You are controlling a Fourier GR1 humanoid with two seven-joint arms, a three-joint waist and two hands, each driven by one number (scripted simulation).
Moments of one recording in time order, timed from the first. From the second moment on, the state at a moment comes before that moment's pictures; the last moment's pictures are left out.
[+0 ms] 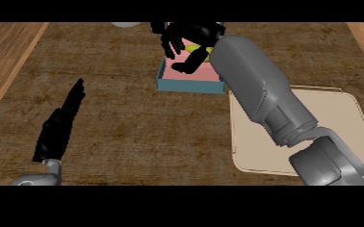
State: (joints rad) left arm -0.03 0.24 -0.02 -1.53 -0.14 0.08 0.09; right arm -1.34 -0.04 0.15 -0.26 0.65 0.24 -0.63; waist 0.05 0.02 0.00
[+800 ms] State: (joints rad) left arm -0.06 0.22 -0.03 -1.53 -0.16 0.08 0.09; right arm -1.36 -0.03 -0.11 -0.16 0.37 0.25 -0.58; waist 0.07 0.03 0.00
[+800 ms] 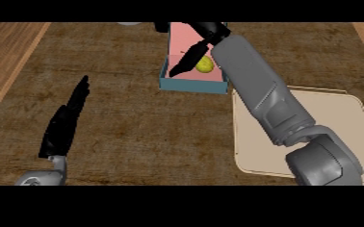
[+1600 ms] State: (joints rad) left arm -0.08 0.21 -0.05 -1.54 -0.17 0.07 0.09; right arm -1.36 -0.38 -0.35 -0.10 0.15 0.42 -0.48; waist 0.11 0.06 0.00
